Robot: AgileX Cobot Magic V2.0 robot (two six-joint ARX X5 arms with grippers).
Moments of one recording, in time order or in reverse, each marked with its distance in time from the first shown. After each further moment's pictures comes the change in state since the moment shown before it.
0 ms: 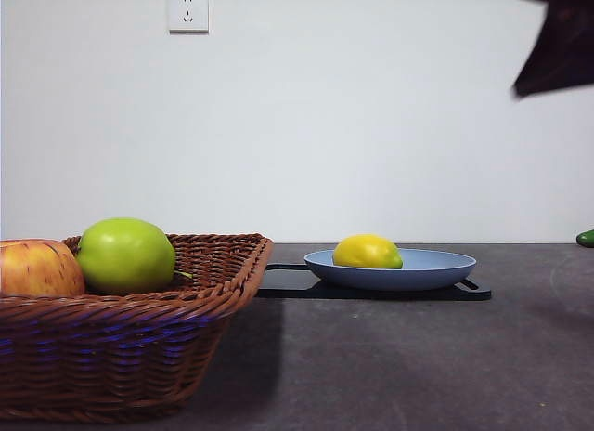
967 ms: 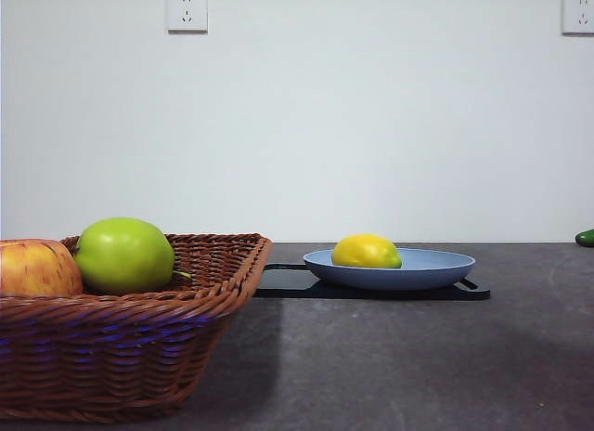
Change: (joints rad) left arm 0.000 0.000 0.000 0.000 0.000 0.000; right arm -0.499 -0.684 -0.407 -0.179 -0.429 -0.097
